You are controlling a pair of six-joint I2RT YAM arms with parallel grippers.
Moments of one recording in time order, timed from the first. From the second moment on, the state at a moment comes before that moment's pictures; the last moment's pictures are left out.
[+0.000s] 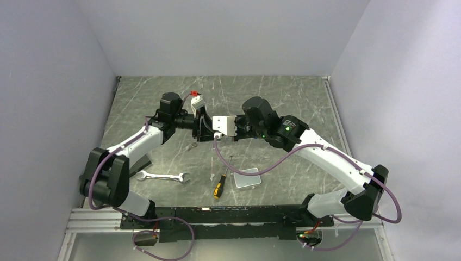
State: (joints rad) left arm -0.34 1.48 0.92 0.13 1.21 -0.03; right arm 0.89 1.33 1.37 -0.69 0.01 -0.91
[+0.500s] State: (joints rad) left arm -0.35 1.49 0.88 0.41 1.26 -0.27; right arm 0.89 1.33 1.37 -0.66 0.03 -0.90
